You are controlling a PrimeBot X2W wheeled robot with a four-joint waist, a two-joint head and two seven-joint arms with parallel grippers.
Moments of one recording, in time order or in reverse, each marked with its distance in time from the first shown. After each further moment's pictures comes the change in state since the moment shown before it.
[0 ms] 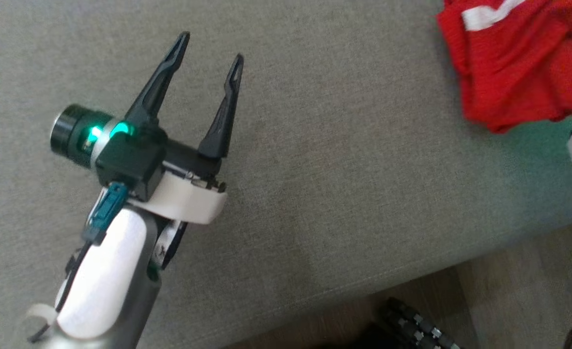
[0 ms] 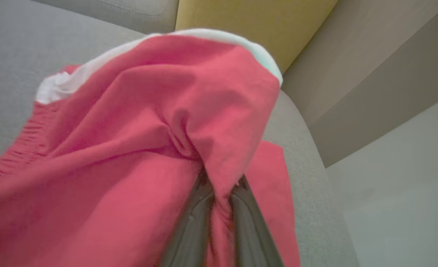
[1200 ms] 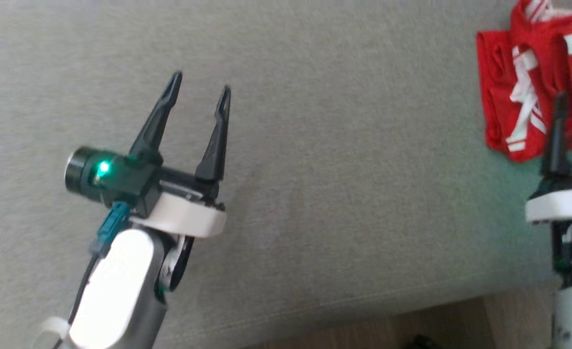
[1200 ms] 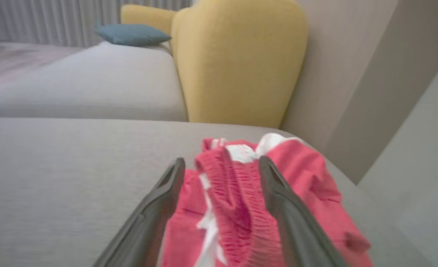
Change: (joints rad) left arm 0.064 -0.025 -0.009 0.099 -0.066 0.057 -0.074; right arm 0.269 0.386 -0.316 -0.235 -0.172 0.000 -0.210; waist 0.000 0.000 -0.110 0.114
